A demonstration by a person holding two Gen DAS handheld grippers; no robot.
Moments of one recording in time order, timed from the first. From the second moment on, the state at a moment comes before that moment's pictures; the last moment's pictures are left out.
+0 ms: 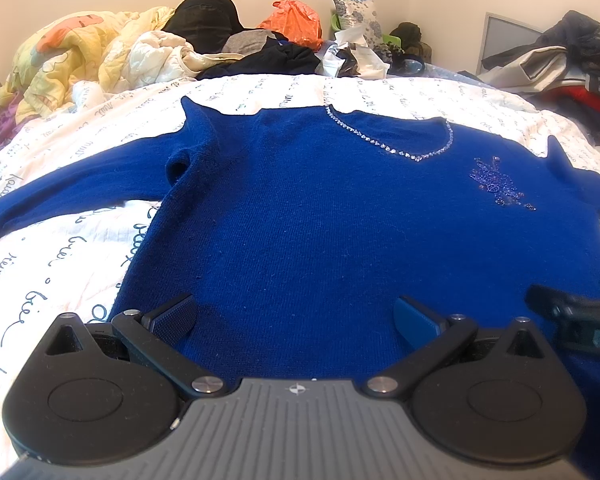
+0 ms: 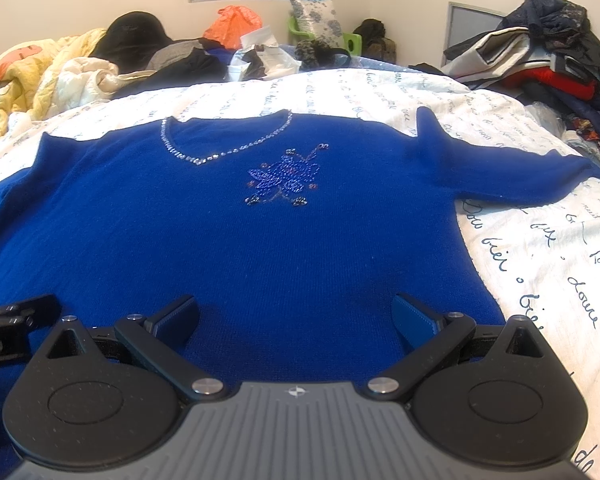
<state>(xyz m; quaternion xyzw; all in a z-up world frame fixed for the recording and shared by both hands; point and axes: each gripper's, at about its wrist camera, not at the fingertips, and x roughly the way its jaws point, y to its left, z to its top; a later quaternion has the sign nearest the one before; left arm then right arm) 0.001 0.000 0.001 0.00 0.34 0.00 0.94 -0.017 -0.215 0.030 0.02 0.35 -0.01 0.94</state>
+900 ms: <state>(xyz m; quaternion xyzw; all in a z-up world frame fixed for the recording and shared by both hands) 0.001 0.000 0.001 0.00 0.34 0.00 0.94 -0.046 -0.240 0.095 0.06 0.36 0.11 0.93</state>
